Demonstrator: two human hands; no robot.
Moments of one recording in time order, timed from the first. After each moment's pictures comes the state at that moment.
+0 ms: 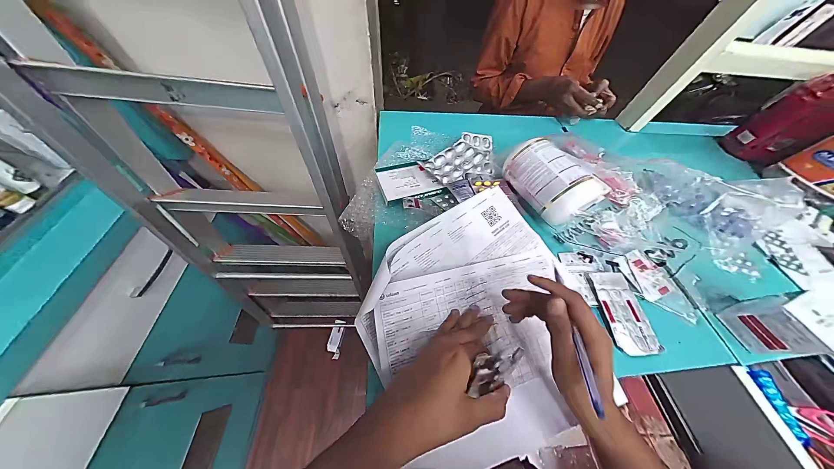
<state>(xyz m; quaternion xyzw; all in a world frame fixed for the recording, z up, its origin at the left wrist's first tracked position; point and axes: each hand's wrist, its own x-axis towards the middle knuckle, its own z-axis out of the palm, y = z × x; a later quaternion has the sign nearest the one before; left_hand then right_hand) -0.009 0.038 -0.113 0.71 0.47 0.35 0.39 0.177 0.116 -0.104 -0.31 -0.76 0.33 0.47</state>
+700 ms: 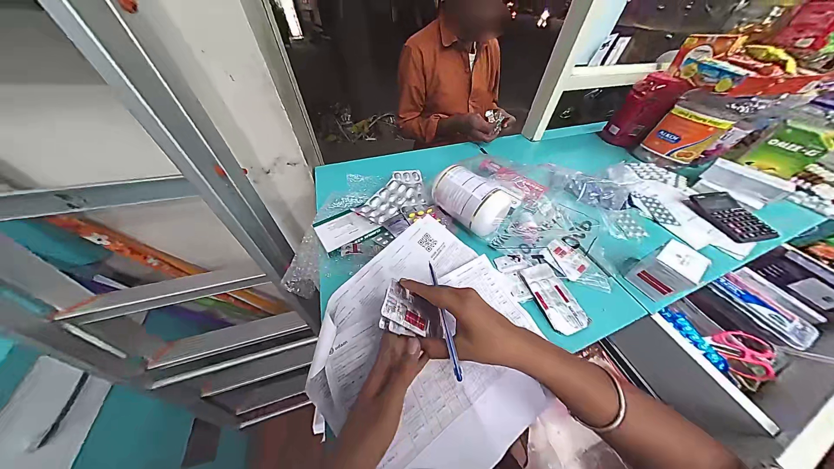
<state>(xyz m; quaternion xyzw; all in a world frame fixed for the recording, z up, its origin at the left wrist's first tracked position) -0.007 0.046 -0.120 0.46 0.39 0.58 0.54 0.154 0.159 -0.078 -0.17 -0.89 0.30 0.30</state>
